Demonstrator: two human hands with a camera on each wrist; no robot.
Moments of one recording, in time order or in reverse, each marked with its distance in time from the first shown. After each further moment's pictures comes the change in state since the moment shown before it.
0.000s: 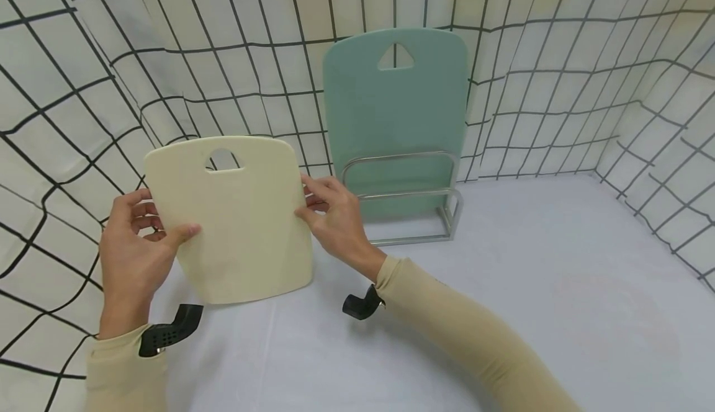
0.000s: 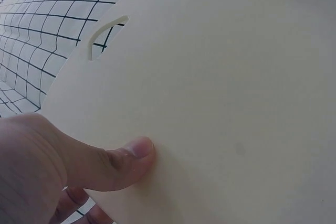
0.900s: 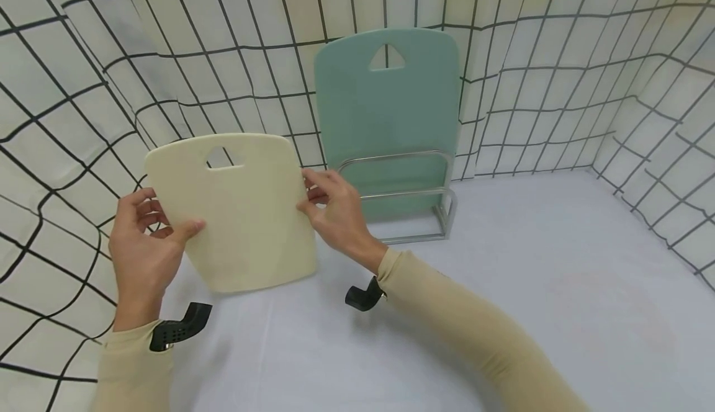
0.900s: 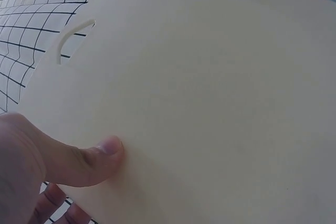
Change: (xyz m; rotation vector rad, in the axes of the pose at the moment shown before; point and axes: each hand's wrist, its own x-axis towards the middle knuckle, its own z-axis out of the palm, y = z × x) left_hand -0.002 0.004 0.018 -0.080 0.080 0.127; right_hand 0.009 0.000 -0.016 -0.047 0.012 -0.020
